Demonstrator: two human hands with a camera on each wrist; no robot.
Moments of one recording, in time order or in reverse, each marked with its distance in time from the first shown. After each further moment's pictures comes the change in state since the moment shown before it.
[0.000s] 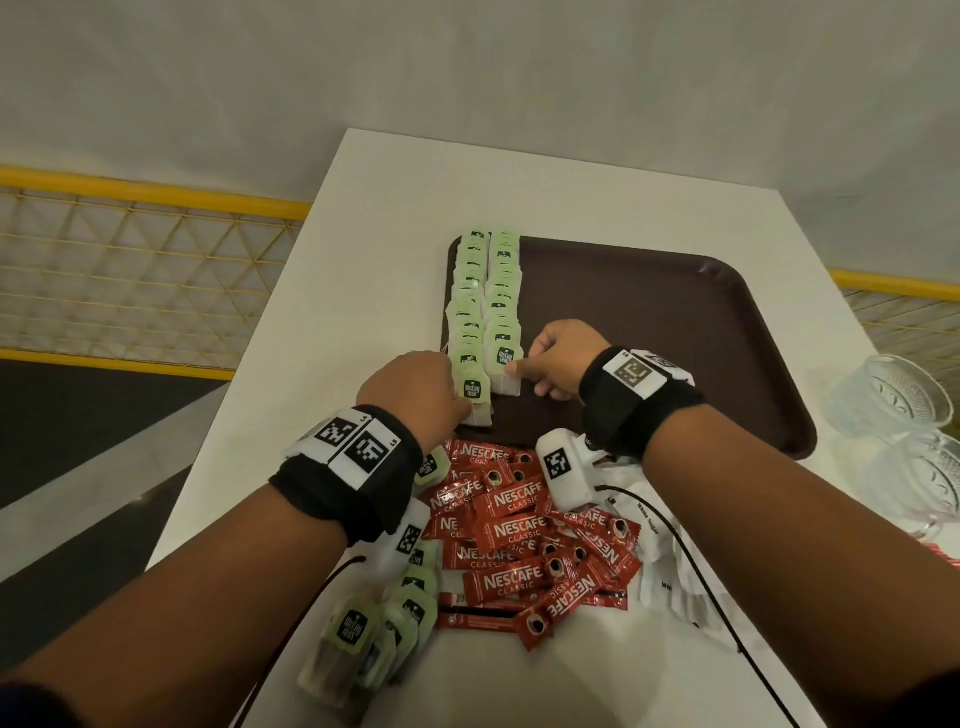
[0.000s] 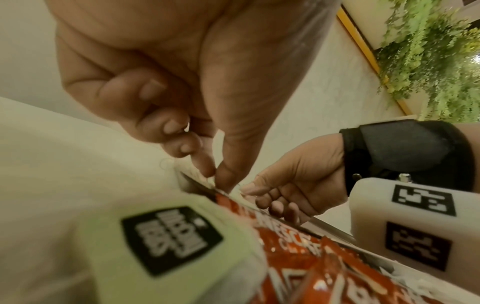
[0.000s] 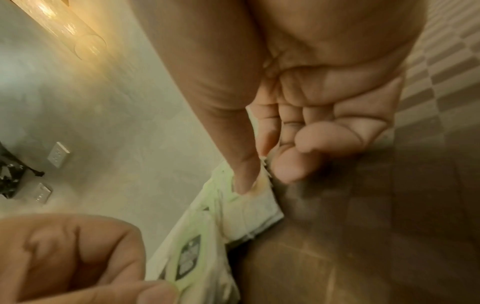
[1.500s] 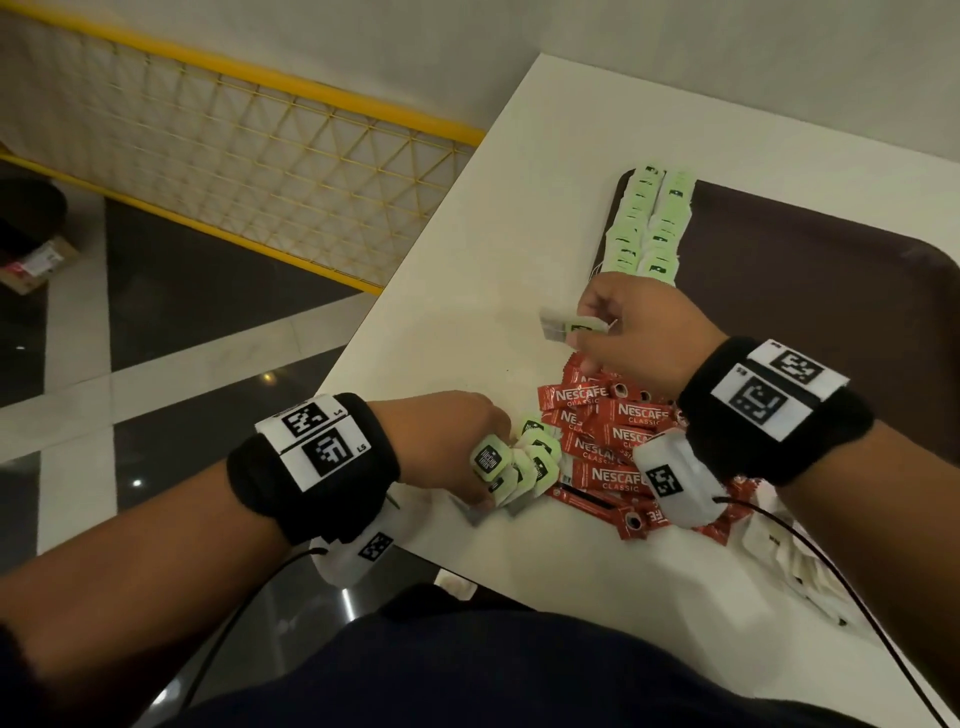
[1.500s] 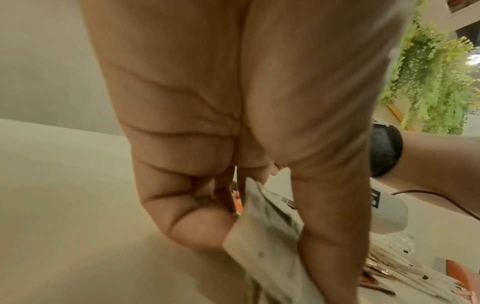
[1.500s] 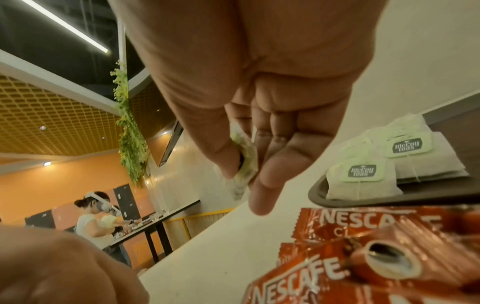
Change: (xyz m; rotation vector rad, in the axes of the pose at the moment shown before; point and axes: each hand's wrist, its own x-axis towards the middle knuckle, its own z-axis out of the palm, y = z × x) left_hand -0.157 -0.061 0.003 0.005 -0.443 0.154; right_hand -0.098 -0.023 0.059 -0.339 -0.075 -0.644
